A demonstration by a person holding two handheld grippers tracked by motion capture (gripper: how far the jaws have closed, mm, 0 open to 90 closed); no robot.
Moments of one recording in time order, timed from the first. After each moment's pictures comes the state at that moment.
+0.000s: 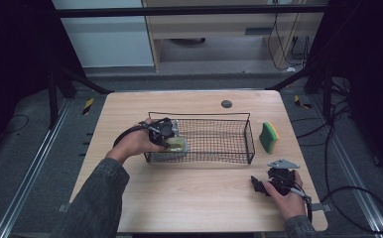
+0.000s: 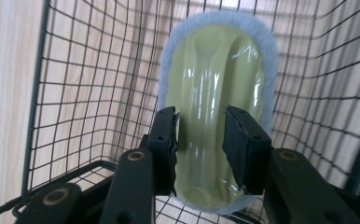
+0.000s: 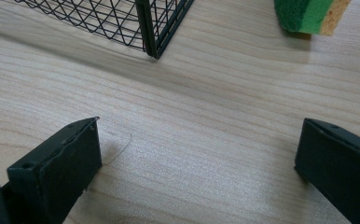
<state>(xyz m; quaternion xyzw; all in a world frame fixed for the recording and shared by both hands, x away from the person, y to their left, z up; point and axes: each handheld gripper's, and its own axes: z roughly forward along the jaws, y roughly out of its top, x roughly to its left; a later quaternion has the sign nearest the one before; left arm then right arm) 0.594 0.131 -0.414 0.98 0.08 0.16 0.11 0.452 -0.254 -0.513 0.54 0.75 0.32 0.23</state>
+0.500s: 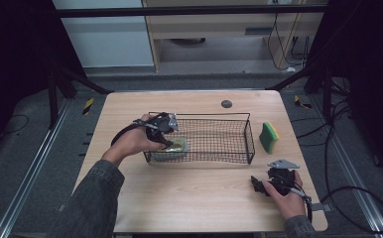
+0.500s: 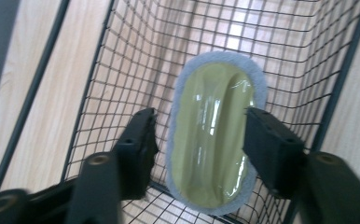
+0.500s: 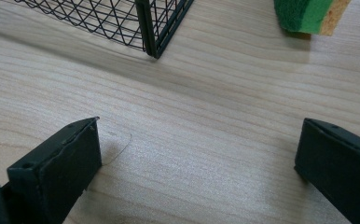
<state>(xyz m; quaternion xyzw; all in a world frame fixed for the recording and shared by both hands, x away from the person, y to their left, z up) 0.585 0.133 -0.389 0.97 0.10 0.19 0.15 0.452 -0.254 -0.514 0.53 0.75 0.32 0.23</state>
